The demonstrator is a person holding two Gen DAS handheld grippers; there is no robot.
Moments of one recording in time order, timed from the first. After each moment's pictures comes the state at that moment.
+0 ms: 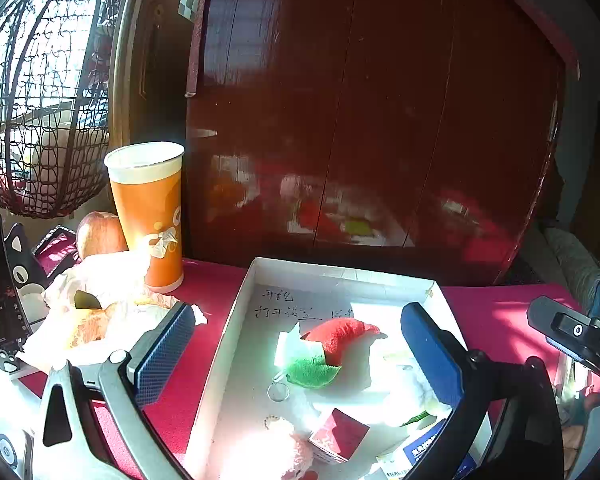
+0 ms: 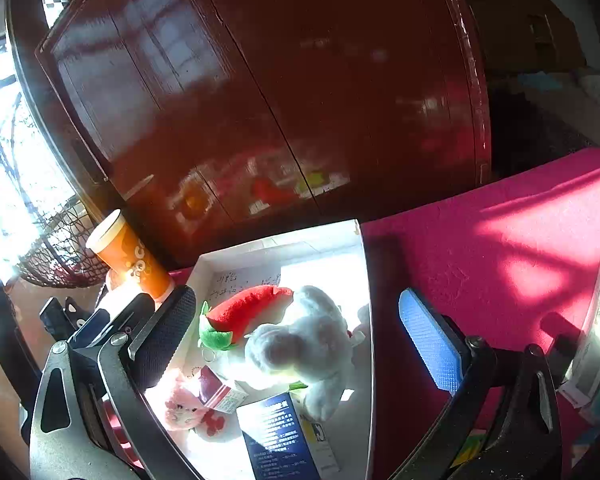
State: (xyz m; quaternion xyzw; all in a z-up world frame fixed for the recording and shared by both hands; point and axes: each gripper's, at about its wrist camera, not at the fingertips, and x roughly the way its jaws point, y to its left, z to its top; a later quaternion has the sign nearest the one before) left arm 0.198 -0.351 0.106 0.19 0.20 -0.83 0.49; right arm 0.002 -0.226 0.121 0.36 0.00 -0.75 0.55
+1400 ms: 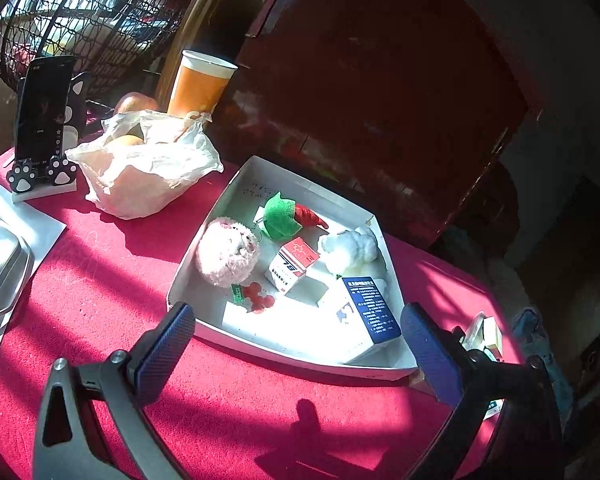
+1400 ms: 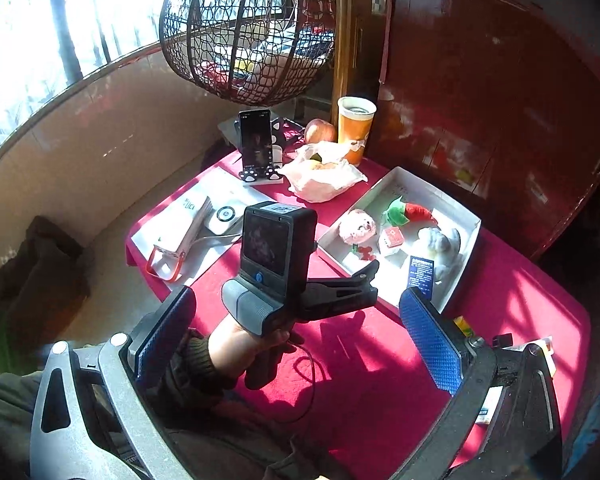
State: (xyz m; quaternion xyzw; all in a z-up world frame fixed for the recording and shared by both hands) left arm 0.289 -0.234 0.075 0.15 0.35 -0.83 0.41; right arm 0.246 -0.077 0.286 0.26 0.33 -0.57 0.71
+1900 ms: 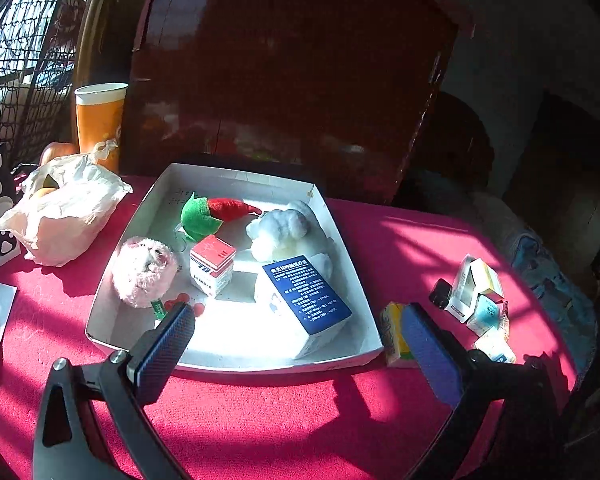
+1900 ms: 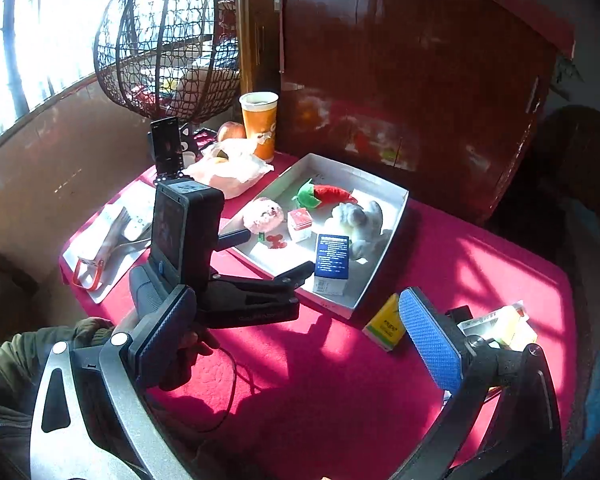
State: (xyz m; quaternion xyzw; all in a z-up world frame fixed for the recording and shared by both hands) left arm 0.199 -0.208 0.084 0.24 0.23 -0.88 0.34; right arm 0.117 -0.055 0.225 0.27 0.26 -0.67 0.64
